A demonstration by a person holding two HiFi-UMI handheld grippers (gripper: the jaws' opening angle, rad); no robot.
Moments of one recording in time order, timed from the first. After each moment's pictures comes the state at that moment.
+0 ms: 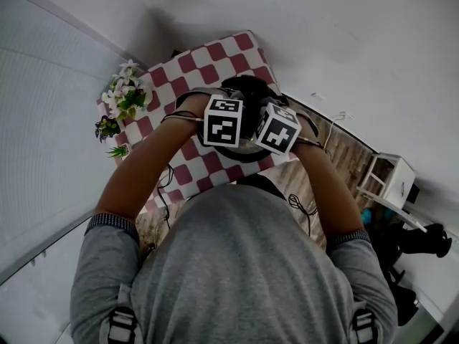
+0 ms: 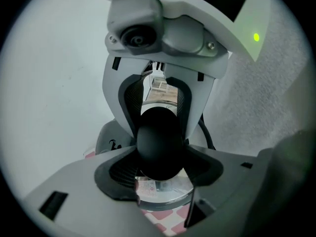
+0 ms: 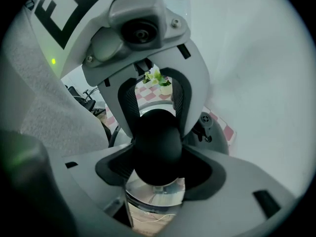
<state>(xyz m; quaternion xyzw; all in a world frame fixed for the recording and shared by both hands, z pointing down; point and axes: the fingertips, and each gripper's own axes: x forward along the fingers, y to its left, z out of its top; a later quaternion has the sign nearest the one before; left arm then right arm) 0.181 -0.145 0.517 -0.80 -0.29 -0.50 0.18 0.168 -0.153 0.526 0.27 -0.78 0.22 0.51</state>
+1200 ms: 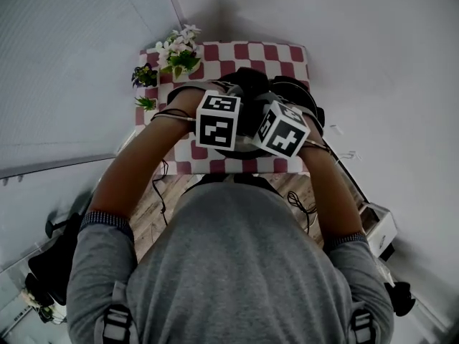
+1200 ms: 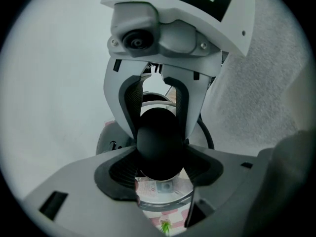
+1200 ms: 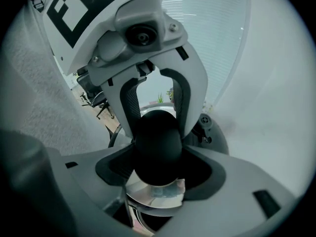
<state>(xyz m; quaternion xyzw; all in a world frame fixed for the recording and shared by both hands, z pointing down) 0.042 -0.142 0.456 -0.84 -0.12 -0.51 0.14 0.027 -0.147 0.464 0.16 -0.83 0.08 0.52</state>
